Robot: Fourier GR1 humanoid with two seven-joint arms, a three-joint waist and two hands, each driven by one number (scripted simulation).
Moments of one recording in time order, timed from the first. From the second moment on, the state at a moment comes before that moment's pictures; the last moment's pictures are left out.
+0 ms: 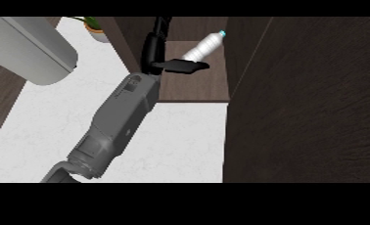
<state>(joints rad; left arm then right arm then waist) -0.97 0.00 -0.14 -0.47 0.37 0.29 -0.68 0.59 -0.06 0.30 -2.13 -0.22 0.22 -0.20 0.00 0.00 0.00</state>
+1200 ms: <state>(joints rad) -0.09 0.15 -0.50 -1.75 0.39 0.37 -0.30 0.62 -0.12 0.37 -2.19 -0.13 0.22 -0.18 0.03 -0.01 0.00</state>
